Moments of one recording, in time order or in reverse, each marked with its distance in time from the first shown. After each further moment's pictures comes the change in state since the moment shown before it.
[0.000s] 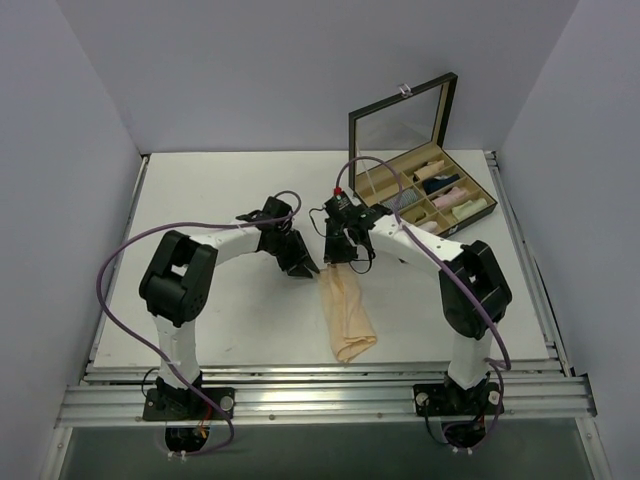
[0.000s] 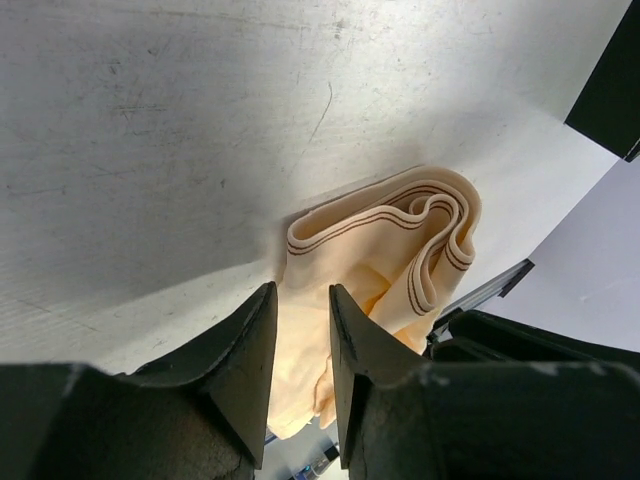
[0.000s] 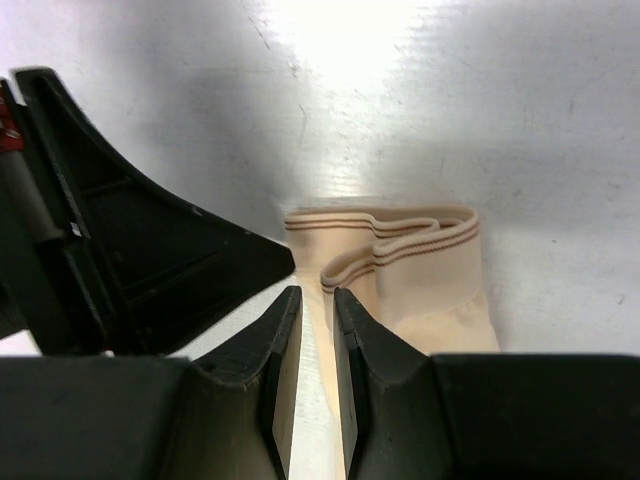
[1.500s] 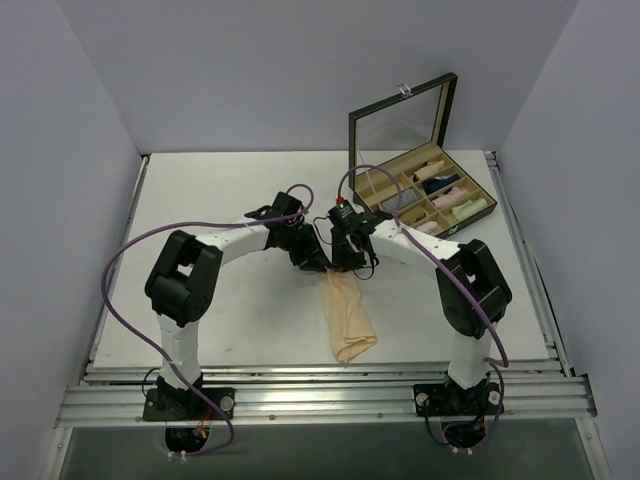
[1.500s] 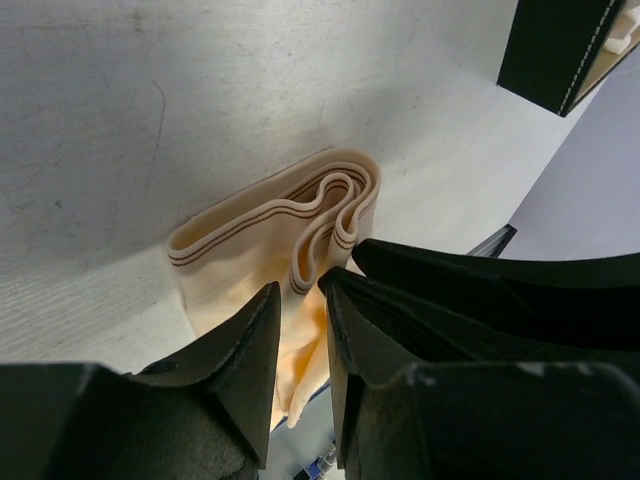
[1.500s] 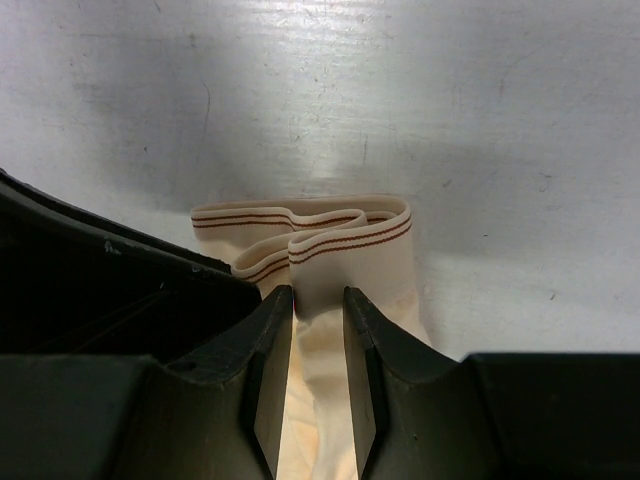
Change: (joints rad) left arm -0.048 0.014 0.072 0.039 0.055 0.003; right arm -0.015 -0.007 -0.086 -0.001 0.050 -0.085
